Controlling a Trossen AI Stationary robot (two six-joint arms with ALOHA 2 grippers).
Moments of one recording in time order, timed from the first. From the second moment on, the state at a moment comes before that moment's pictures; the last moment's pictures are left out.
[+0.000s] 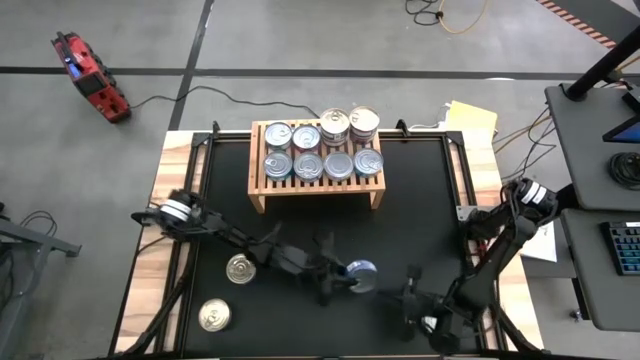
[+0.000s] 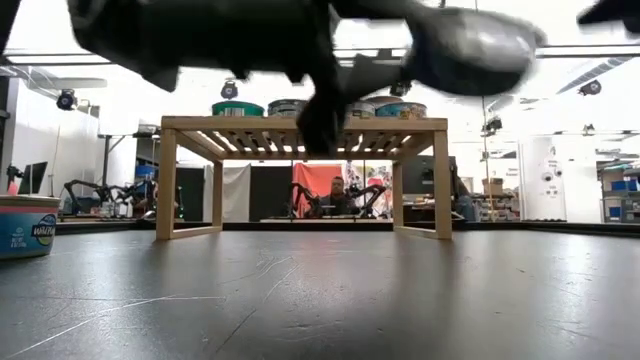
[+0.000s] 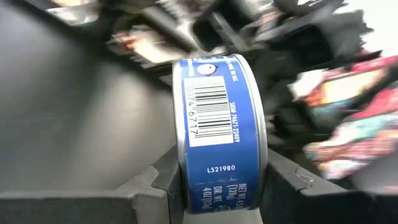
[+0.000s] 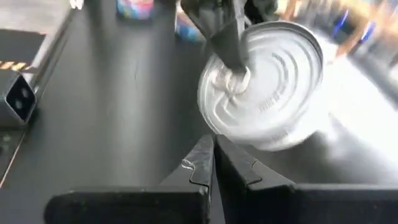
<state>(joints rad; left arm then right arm) -0.35 1.99 0.99 0.90 -0.19 -0.65 0.95 1.64 0.95 -0.26 1.00 0.64</state>
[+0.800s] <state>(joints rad) -0.39 1.81 0.71 1.21 -0.17 -1.21 0.87 1.73 1.22 -0.25 1.13 -0.65</state>
